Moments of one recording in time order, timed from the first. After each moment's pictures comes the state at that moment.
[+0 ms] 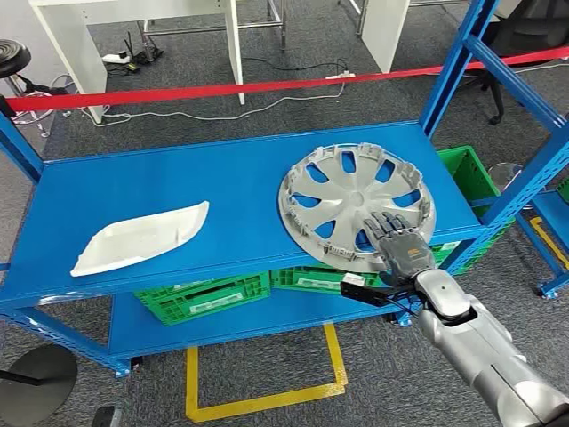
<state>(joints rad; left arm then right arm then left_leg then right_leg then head) -0.09 -0.07 1.45 -0.23 -1.08 -0.13 -0.41 -0.53 -0.29 0.72 -0.86 1.11 -0.26 0.05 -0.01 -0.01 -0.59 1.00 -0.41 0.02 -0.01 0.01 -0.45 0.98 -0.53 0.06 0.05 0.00</state>
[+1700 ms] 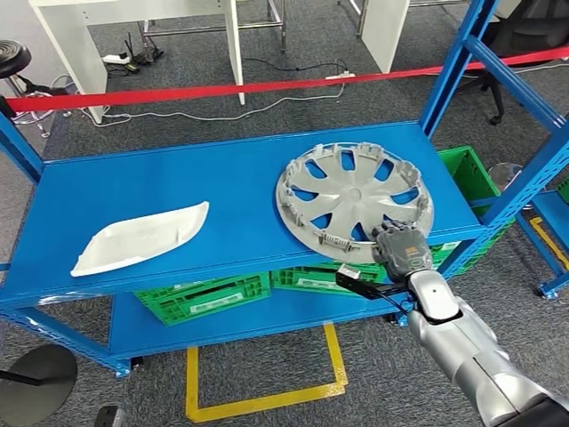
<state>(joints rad) -0.09 -0.07 1.41 -0.23 -1.07 -0.12 -0.40 -0.56 -0.20 0.66 -0.69 1.22 -0.43 0.12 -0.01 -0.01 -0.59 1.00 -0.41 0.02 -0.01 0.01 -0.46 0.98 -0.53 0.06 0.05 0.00</state>
